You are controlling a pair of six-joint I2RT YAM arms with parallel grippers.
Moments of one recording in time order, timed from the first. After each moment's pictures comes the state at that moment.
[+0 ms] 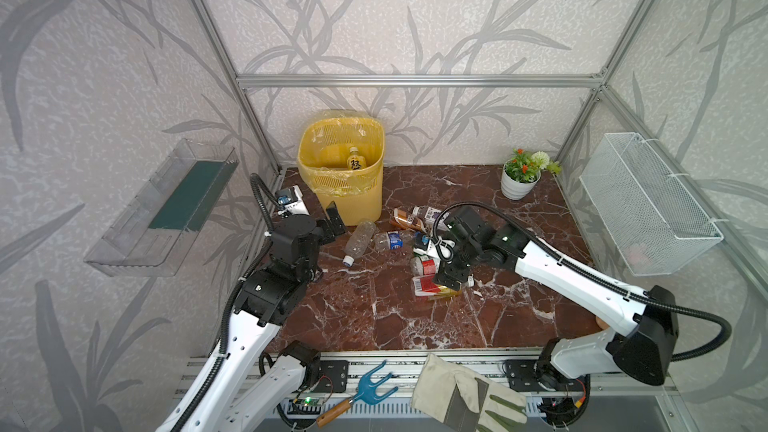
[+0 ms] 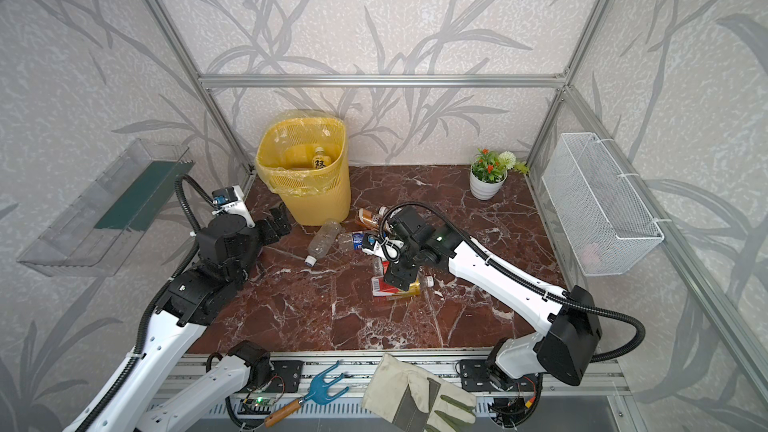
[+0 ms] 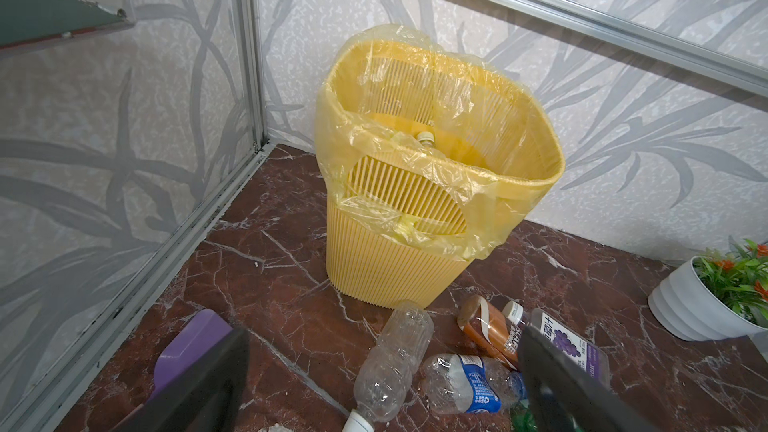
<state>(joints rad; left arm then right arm) -0.39 0.79 0.98 -0.52 -0.50 -0.42 0.82 1.44 1.25 -0.88 -0.16 -0.49</state>
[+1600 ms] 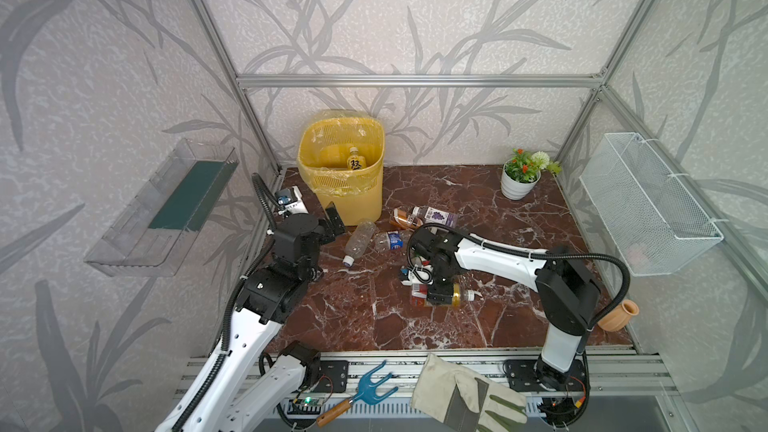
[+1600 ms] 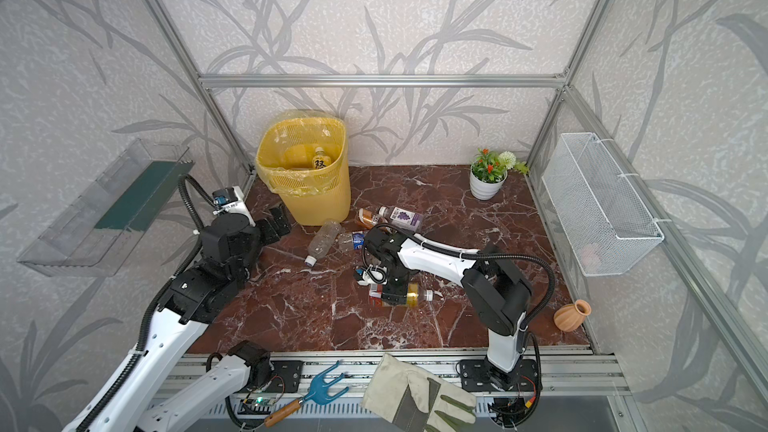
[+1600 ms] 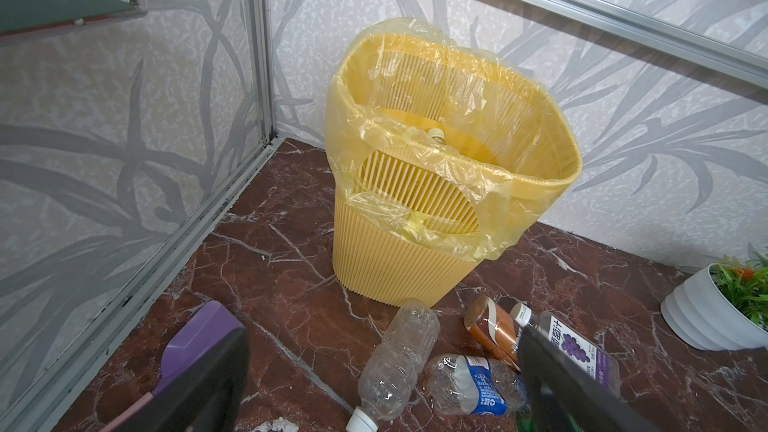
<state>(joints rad) -0.39 0.80 0.98 -0.53 -0.52 -0.45 0.88 1.84 1.30 -0.96 -0.11 -0.57</state>
